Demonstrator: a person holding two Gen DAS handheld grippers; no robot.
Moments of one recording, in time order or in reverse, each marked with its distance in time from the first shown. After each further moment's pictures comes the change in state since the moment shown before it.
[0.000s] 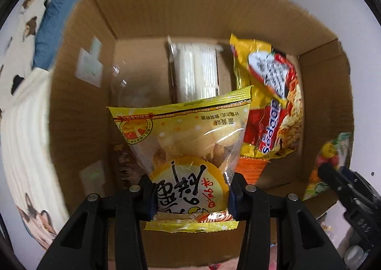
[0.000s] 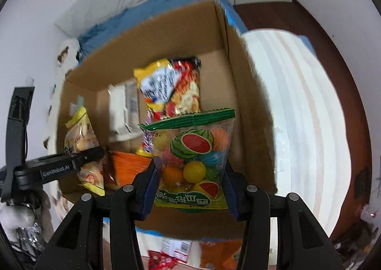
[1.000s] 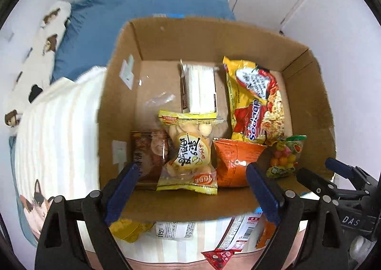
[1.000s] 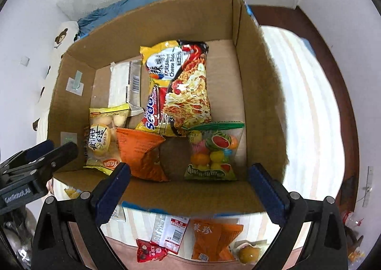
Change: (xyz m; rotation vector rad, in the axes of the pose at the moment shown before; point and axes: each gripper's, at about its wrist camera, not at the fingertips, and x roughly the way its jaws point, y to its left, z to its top) left arm -0.082 0.008 -0.083 0.008 -0.285 0.062; right arm -0.023 0.025 -0.032 -0.089 -0.077 -0.092
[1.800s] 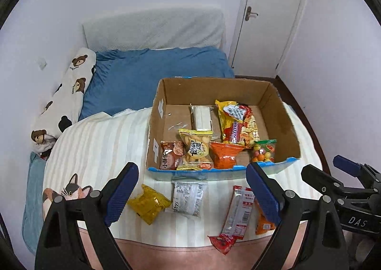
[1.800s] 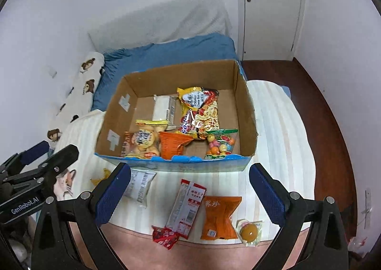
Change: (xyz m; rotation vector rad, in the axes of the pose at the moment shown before) left arm -0.130 -0.016 -0.095 0.027 -0.360 0.064; right arm -0.143 0.028 -0.107 -0.082 -0.348 0.033
